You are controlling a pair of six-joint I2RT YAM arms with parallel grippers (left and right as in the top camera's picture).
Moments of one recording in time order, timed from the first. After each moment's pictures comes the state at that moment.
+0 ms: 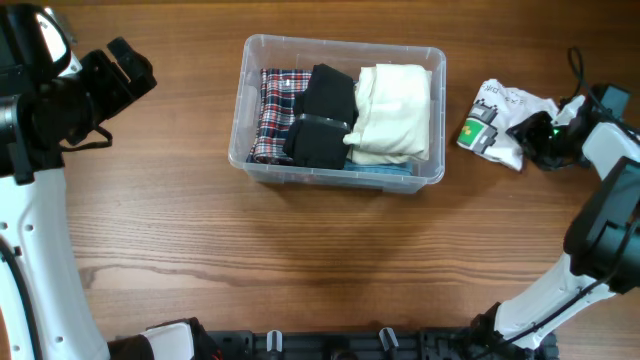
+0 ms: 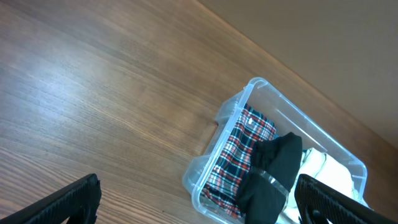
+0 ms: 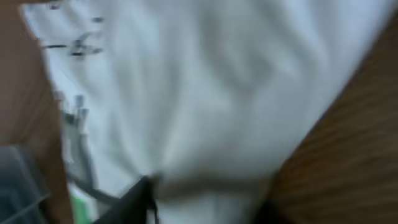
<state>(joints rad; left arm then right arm) 0.18 1.46 1.89 -1.30 0.16 -0.43 -0.47 2.00 1.25 -0.50 -0.40 0.30</state>
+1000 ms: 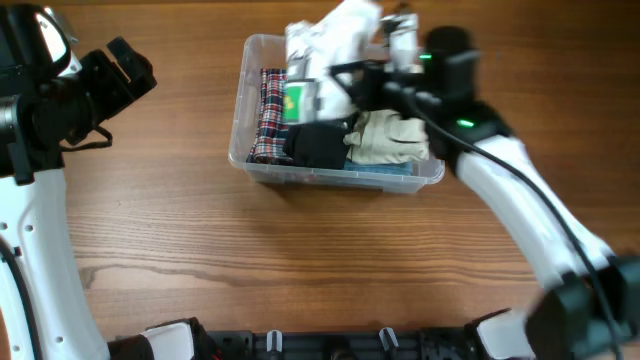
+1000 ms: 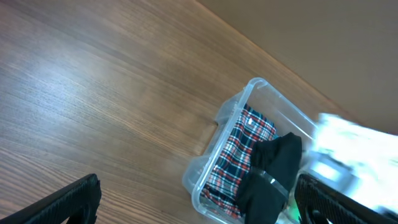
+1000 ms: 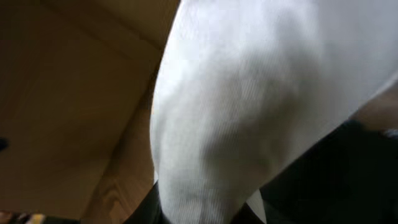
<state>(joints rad) 0.18 1.46 1.89 -1.30 0.16 -0.43 0.36 1.61 1.24 -0.07 -0.57 0.57</state>
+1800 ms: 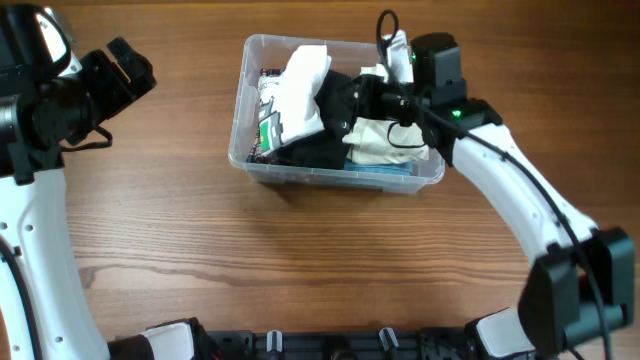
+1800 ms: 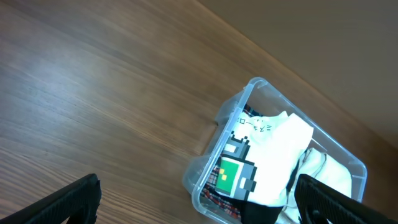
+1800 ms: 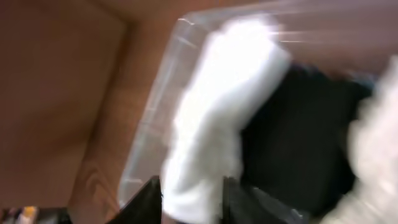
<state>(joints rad) 0.18 1.46 1.89 -1.30 0.16 -0.43 0.34 1.65 1.24 -0.21 -0.57 0.49</state>
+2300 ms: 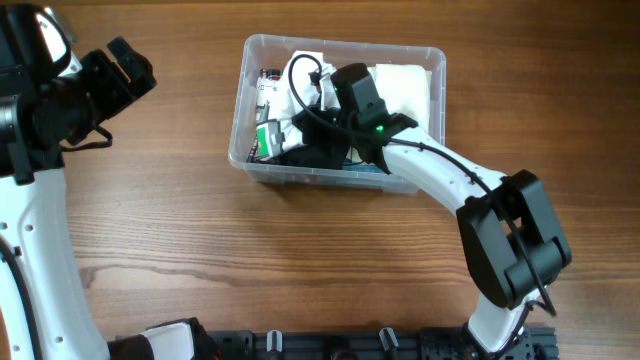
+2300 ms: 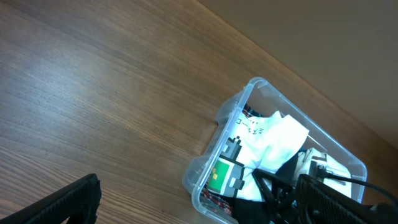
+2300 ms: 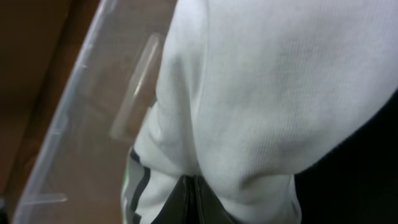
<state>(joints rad) 0.18 1.46 1.89 -1.30 0.16 -0.43 0.53 1.93 1.27 -0.10 -0.41 0.47</state>
